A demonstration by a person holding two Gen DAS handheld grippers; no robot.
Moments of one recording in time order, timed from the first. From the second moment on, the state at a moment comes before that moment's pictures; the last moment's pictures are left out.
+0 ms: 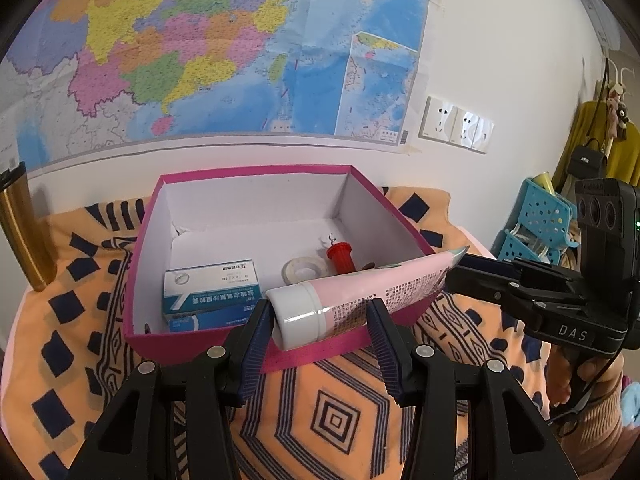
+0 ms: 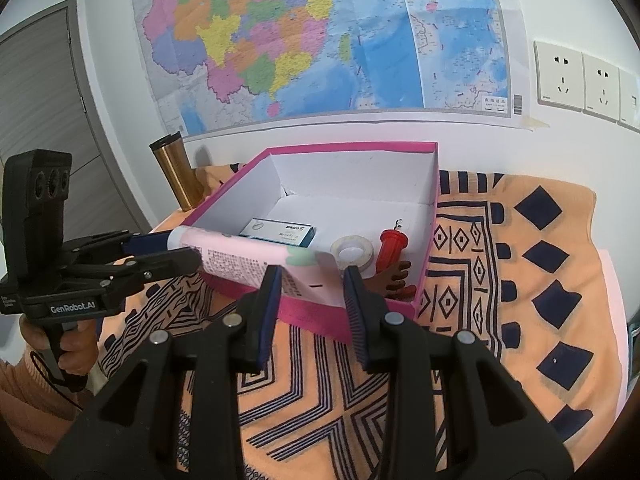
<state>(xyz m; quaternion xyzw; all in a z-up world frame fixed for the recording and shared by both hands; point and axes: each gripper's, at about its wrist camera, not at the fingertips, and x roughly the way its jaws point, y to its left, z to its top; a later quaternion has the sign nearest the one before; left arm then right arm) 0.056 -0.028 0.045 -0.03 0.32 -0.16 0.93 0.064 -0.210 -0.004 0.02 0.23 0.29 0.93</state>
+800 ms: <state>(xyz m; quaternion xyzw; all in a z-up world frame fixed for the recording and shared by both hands) 0.075 -0.031 0.047 -0.03 0.32 -0.16 0.93 0.080 -0.214 -0.004 0.03 0.23 0.28 0.93</state>
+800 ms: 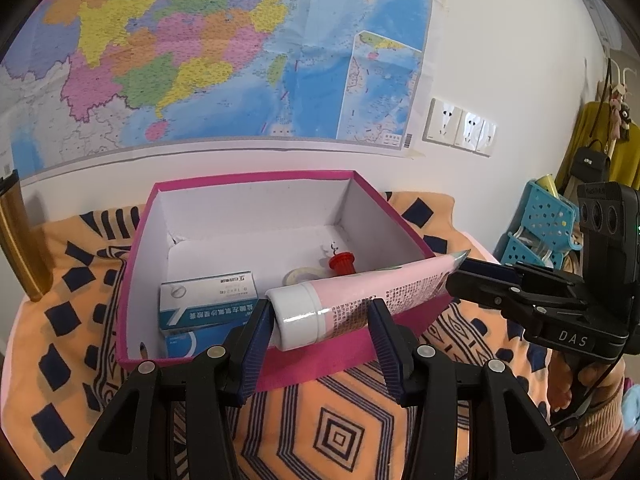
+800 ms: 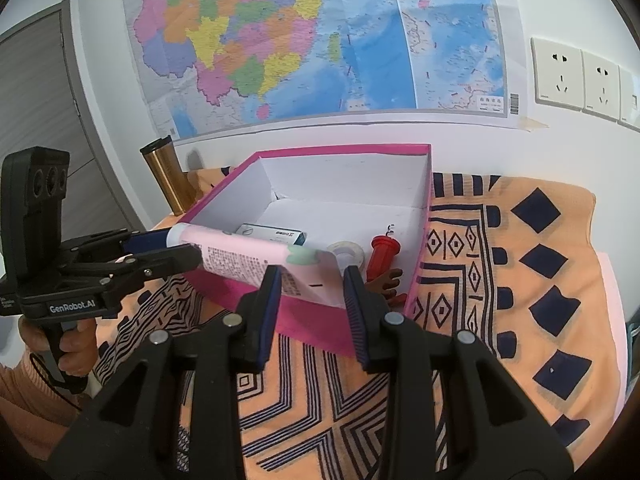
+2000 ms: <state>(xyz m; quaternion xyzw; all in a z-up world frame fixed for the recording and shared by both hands) 0.122 -0.022 0.020 -0.05 0.36 -0.15 0.92 0.113 -0.204 -0.014 0.04 0.27 0.27 0.93</state>
